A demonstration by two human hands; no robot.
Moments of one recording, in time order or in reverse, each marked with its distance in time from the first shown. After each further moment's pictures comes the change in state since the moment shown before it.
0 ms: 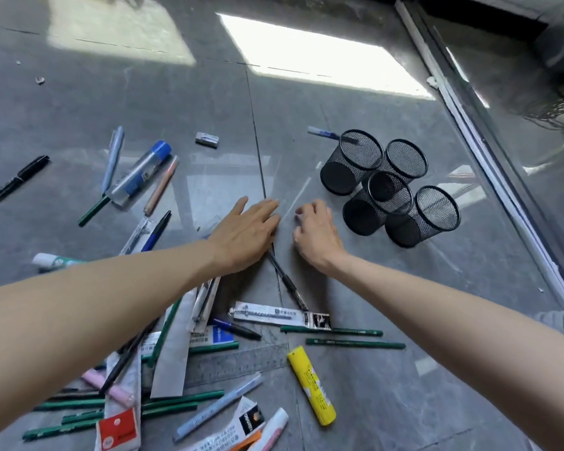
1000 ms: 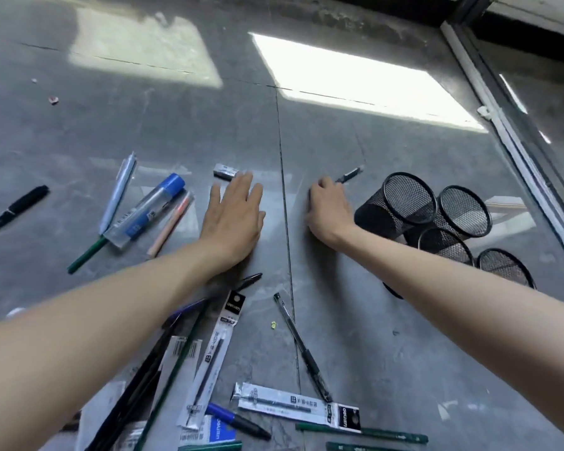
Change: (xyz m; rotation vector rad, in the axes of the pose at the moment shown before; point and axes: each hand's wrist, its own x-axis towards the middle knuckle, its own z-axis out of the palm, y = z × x) left_hand 0.057 -0.079 -0.003 -0.146 0.094 -0.495; right_hand 0.139 -0.025 -0.008 -0.176 0.019 -0.133
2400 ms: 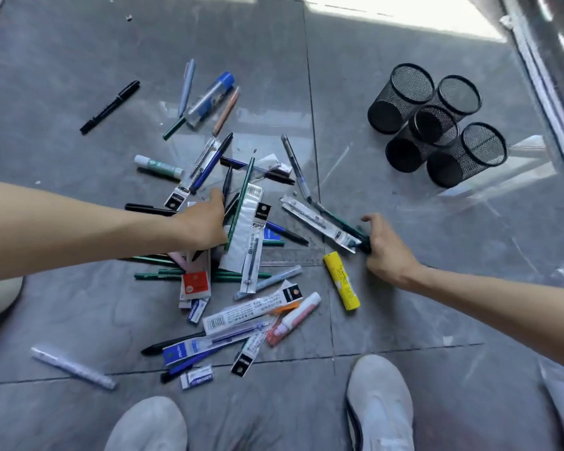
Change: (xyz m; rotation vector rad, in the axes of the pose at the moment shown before) left_hand -0.249 -0.034 -0.047 -0.153 -0.545 -0.251; right_hand -0.302 0.034 0.003 0.217 -0.340 0.077
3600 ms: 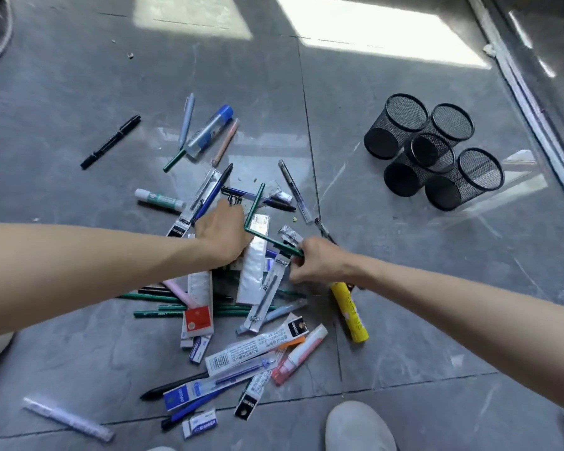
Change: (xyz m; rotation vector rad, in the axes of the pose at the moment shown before) left_hand 0.032 0.030 -0.006 0.114 0.303 -0.024; right_hand 0.037 -0.114 -0.004 0.074 -0.318 -0.166
